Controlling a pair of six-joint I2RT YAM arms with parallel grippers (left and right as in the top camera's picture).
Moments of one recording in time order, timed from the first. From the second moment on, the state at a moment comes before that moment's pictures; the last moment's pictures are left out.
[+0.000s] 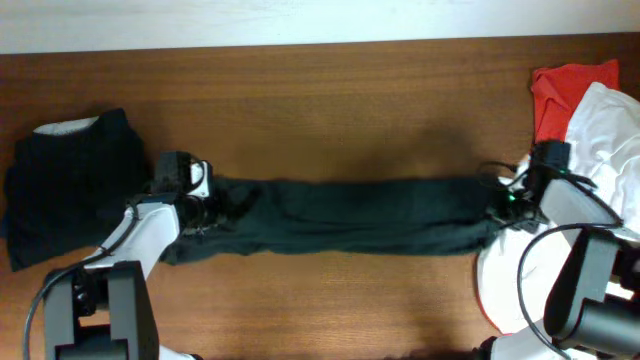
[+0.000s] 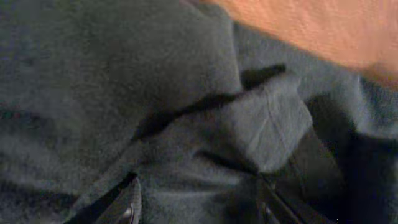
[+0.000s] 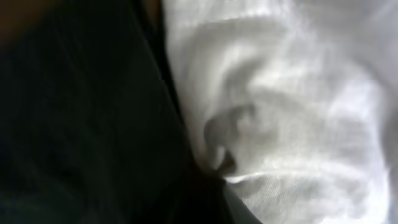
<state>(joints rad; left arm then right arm) 0.05 1.68 0.85 -0.40 0.20 -0.19 -0.32 1.74 0.96 -0.59 -0.11 0.16</state>
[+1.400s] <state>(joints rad) 0.13 1.68 0.86 -0.44 0.27 -0.15 -0.38 1.78 1.04 -0.74 -0.37 -0.25</state>
